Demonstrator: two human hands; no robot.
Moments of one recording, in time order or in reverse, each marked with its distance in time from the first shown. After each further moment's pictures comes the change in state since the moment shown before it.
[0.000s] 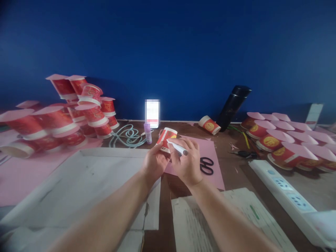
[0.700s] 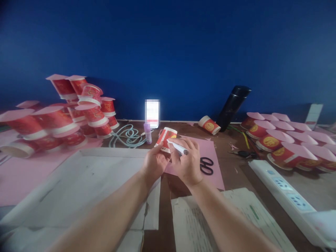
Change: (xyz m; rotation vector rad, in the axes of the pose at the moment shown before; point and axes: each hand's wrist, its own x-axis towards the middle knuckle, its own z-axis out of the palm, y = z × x) left_hand 0.004 -0.003 -0.004 -0.024 0.012 -0.003; right_hand 0.002 -0.002 -0.002 -0.007 0.004 0.001
